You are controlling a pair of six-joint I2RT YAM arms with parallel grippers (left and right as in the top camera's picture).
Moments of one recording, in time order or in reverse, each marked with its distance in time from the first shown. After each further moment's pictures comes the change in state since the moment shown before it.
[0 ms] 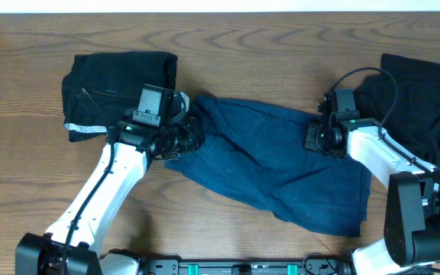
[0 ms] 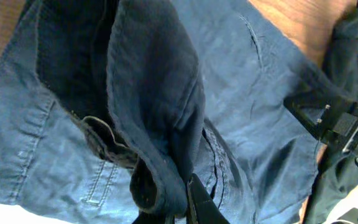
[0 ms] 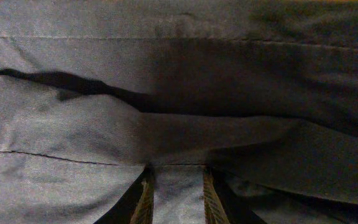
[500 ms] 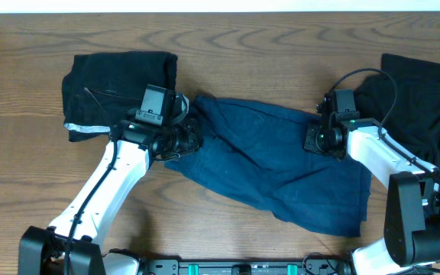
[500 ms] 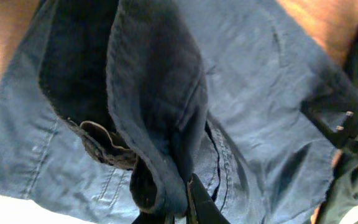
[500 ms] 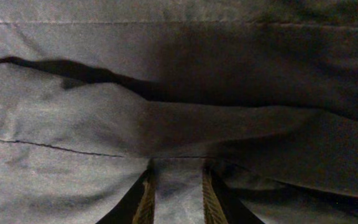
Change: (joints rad) left arm -0.004 0.027 0.000 -0.023 -0.043 -0.003; right arm 0.000 0.000 0.000 -0.016 -0.028 0.000
